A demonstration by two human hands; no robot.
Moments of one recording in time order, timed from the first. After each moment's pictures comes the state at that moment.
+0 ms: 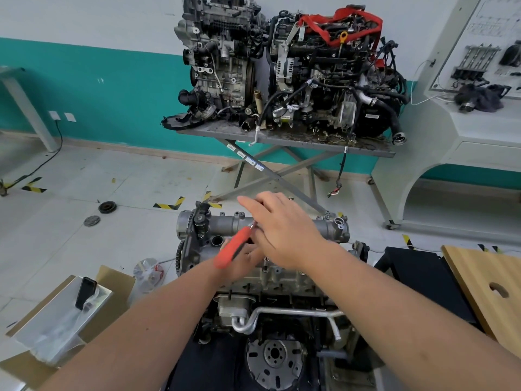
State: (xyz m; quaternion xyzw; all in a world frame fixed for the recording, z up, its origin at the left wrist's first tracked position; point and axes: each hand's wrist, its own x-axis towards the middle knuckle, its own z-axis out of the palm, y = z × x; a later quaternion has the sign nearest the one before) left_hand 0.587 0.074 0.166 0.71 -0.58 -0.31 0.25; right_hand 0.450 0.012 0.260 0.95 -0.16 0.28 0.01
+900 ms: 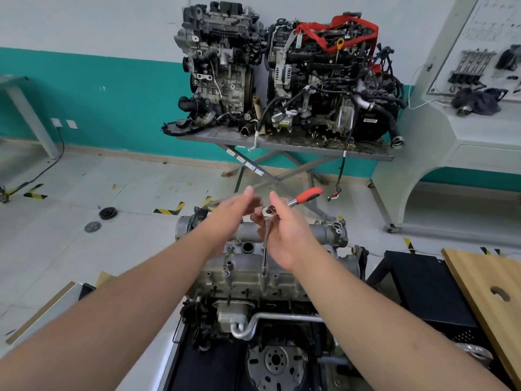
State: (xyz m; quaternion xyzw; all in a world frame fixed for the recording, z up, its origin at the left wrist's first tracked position) left_hand 0.601 0.061 0.258 0.63 -0.49 -0.41 0.44; right_hand 0.471 0.019 0.269 0.36 -0.32 0.37 -0.80
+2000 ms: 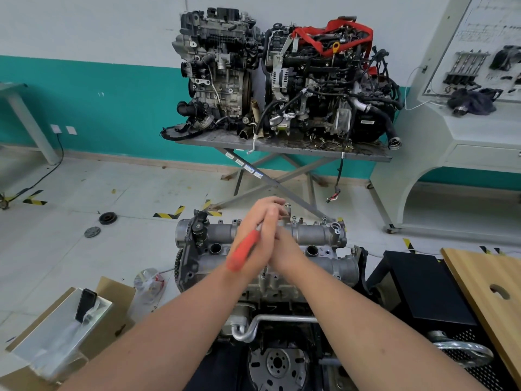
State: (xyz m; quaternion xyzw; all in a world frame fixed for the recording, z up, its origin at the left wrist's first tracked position) left_hand 0.530 0.066 0.244 0.52 -0.53 -0.17 0.65; right_hand 0.458 0.010 0.226 0.80 -0.36 0.19 -0.45
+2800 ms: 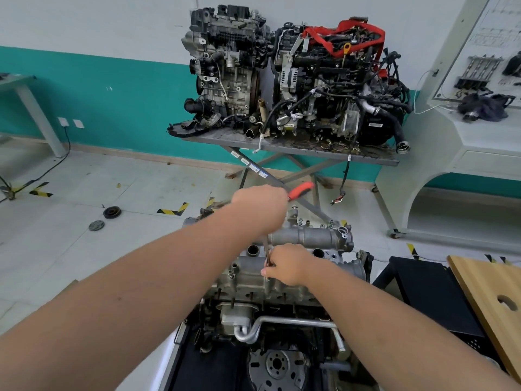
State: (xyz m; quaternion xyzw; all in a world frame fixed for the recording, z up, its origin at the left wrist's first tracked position) left_hand 0.564 0.025 0.317 0.77 -0.63 -0.06 0.02; right_hand 0.453 -0.015 0.201 0.92 -0.33 -0.15 -0.17
